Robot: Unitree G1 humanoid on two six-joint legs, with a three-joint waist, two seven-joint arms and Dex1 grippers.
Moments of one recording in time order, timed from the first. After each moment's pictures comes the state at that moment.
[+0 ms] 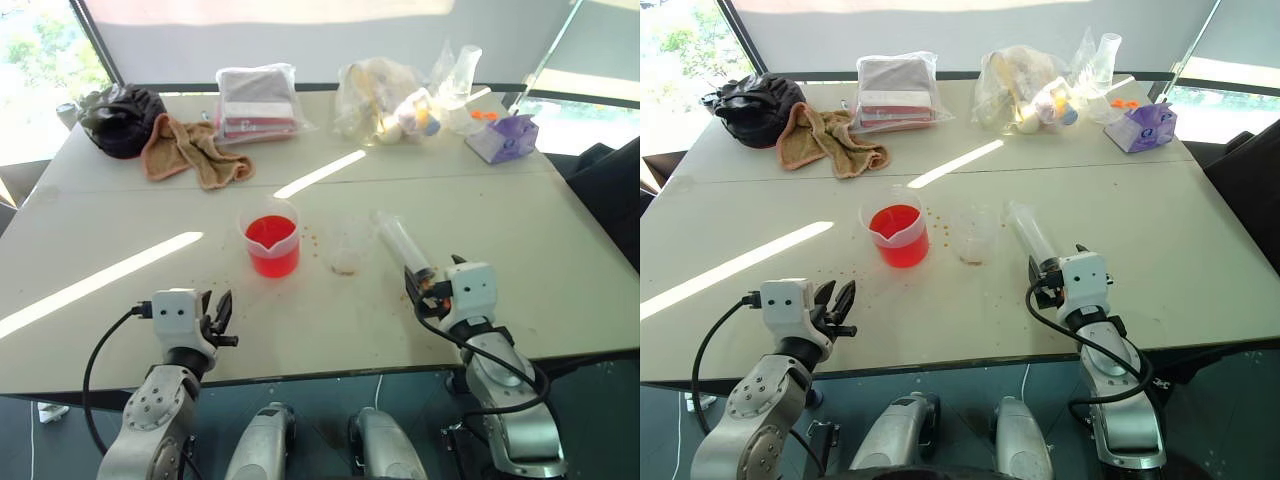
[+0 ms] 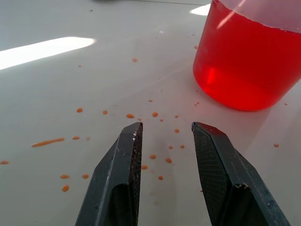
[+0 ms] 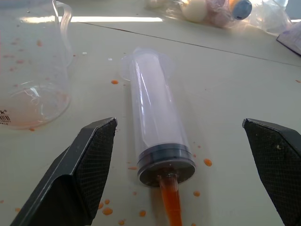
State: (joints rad) left arm 0.30 0.13 0.09 -0.72 -0.25 0.60 -0.06; right arm 0.11 -0.22 -0.03 -0.50 -0.01 0.39 0.14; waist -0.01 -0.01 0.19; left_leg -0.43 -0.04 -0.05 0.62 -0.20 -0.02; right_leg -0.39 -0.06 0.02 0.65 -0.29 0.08
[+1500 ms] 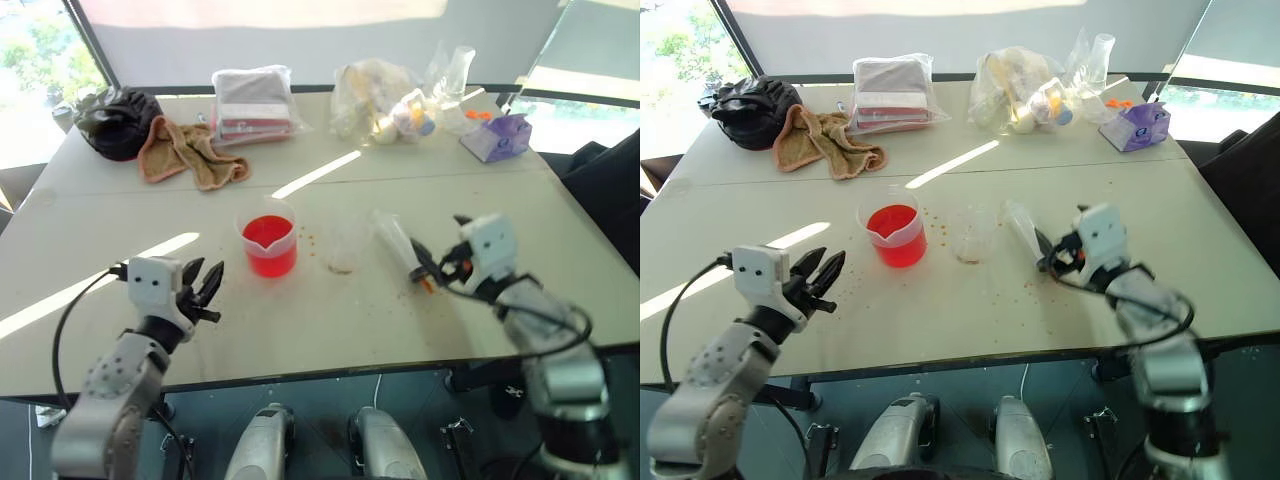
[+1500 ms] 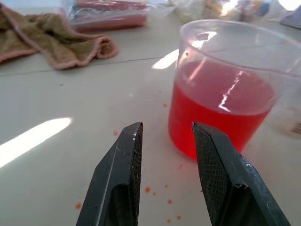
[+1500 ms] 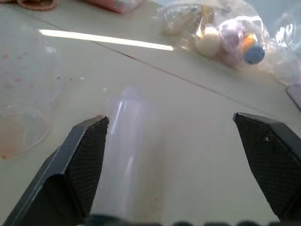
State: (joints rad) left arm 0.13 0.39 0.29 -0.70 -0.52 0.68 -0.34; right arm -0.33 -0.62 -0.14 -0.33 0.21 0.62 0.51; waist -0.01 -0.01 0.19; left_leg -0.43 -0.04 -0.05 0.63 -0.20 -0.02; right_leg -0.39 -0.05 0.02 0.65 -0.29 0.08
